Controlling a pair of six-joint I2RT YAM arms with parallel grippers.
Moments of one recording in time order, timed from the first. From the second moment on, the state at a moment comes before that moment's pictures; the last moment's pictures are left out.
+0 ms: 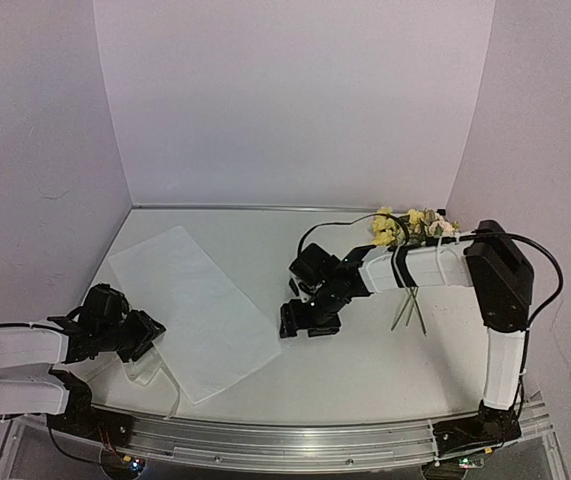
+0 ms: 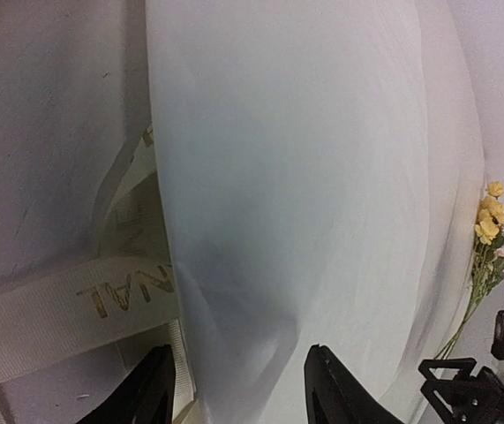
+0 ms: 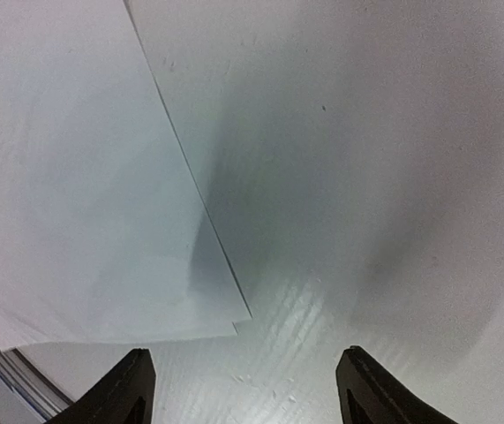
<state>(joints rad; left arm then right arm) -0.40 0.99 0.21 -0.04 0.11 -1.12 0.92 2.00 1.37 -0.54 -0.16 0.66</state>
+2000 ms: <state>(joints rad) -0.64 1.72 0.71 0.19 0.54 -1.05 0.94 1.53 0.75 -0.54 -0.05 1.05</state>
